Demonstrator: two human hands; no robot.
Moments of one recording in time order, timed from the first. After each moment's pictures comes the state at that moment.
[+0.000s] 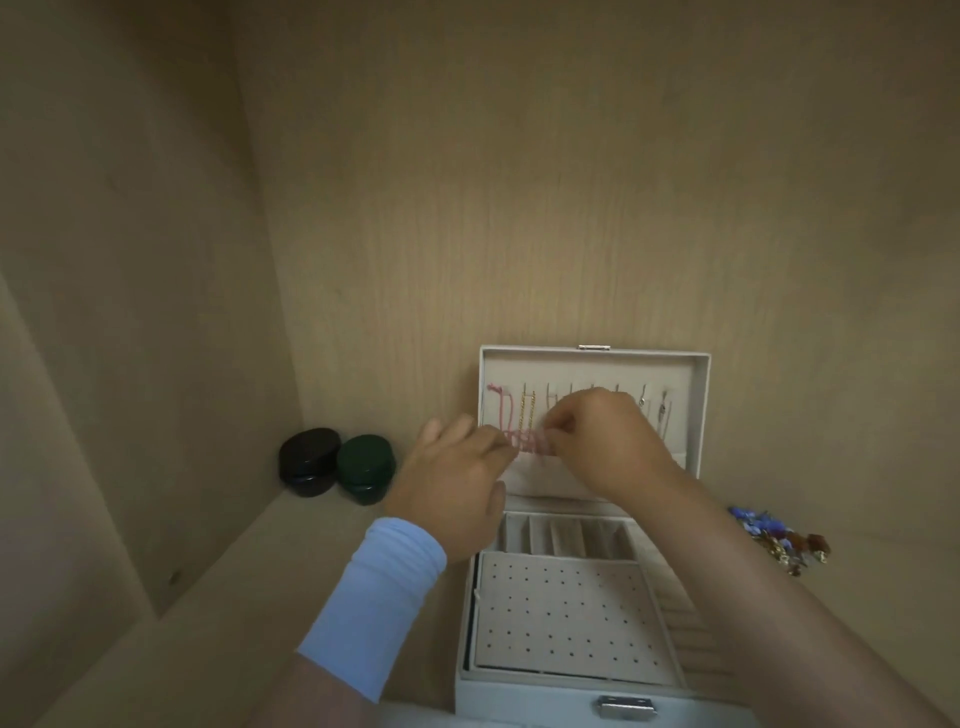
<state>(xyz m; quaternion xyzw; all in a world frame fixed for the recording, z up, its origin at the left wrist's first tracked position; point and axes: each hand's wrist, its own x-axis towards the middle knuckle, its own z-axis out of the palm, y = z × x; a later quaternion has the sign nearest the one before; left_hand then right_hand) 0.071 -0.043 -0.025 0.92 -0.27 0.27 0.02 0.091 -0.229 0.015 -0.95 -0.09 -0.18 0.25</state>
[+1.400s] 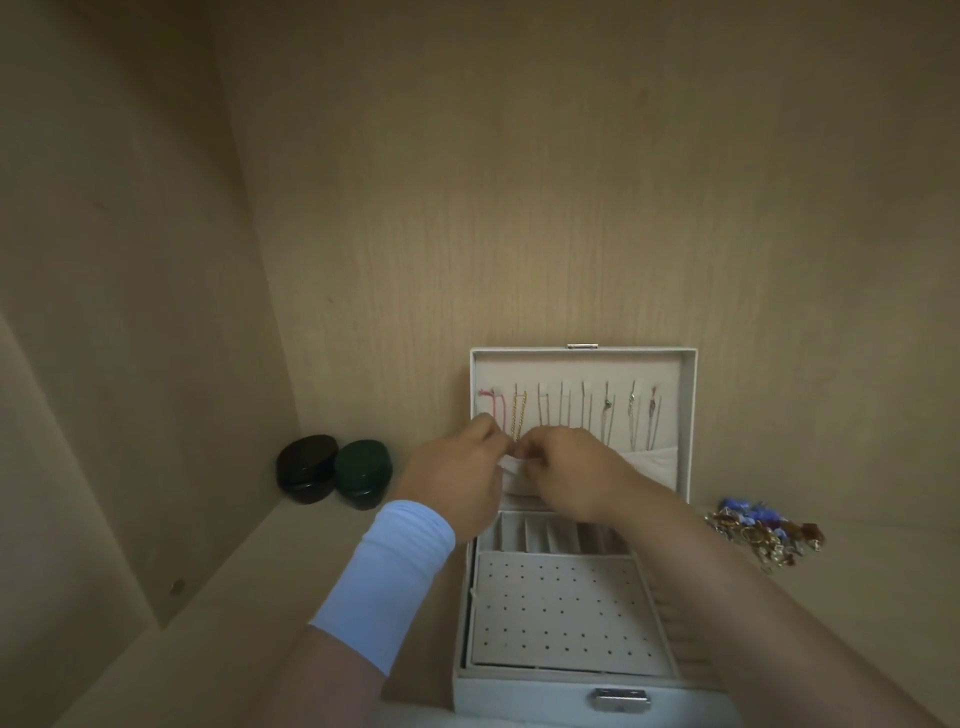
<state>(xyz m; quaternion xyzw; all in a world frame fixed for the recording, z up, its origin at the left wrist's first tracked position) 0.079 -0.056 -0.016 0.94 -0.25 0.24 0.07 0.085 -0.222 -0.005 -0.96 -0.14 -0.04 0.24</state>
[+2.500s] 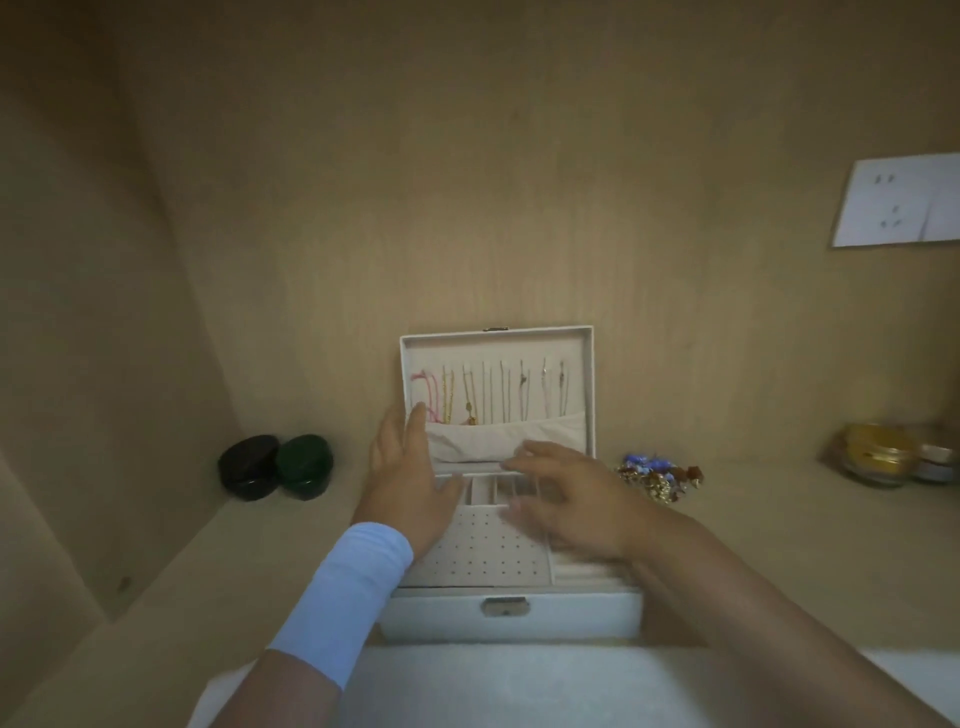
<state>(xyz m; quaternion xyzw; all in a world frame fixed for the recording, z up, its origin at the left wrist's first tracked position) 0.028 -0.088 -0.033 0.94 -0.11 0.15 0.30 -0.005 -0.303 -0.027 -0.95 -0.17 -0.05 0.28</state>
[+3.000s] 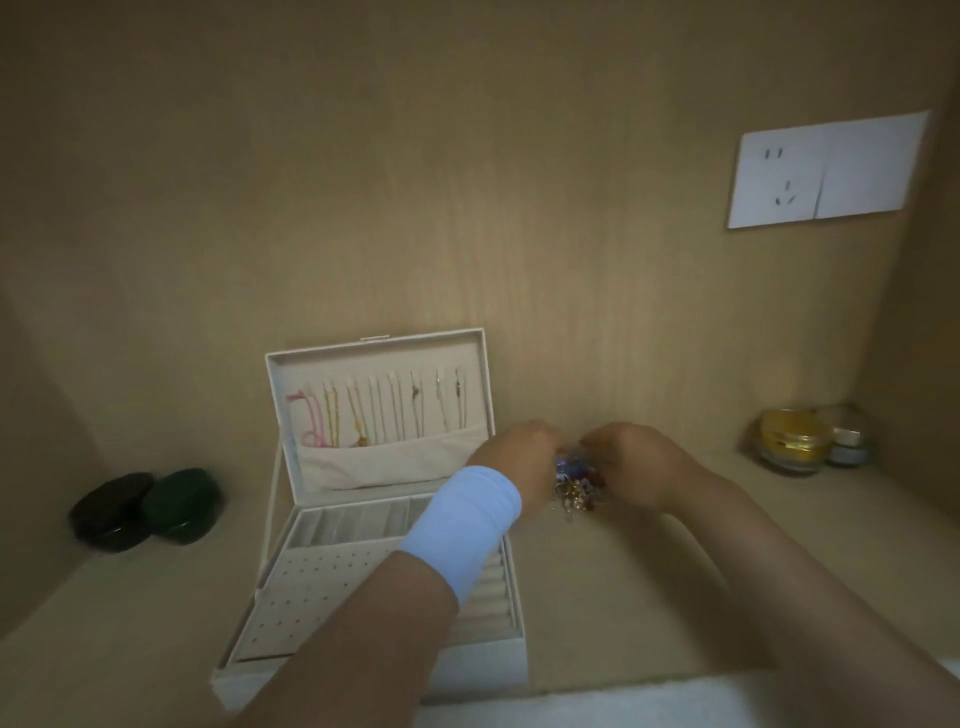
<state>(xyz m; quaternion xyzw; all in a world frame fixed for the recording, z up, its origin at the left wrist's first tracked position) 0.070 -0.300 -0.021 0.94 -0.33 0.02 0.11 0.046 -0.476 -0.053 -0.98 0.02 -0.05 0.16</state>
